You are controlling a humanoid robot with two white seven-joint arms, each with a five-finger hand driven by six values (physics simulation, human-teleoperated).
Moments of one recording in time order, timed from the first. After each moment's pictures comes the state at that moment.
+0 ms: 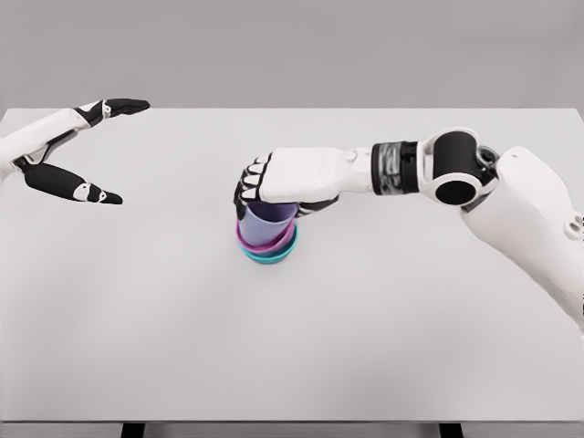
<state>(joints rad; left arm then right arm) -0.42 0.89 -0.36 -1.48 0.44 -0.51 -0.61 -0.86 -0.43 0.82 -1.48 0.44 -0.61 0.61</state>
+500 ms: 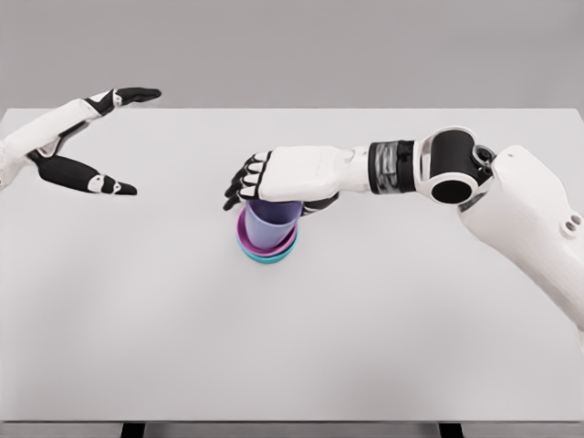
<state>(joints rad) -0.43 0.80 -0.30 -1.50 0.39 -0.51 -0.61 -0.86 -0.42 0.82 -1.48 0.47 -0.61 0.61</state>
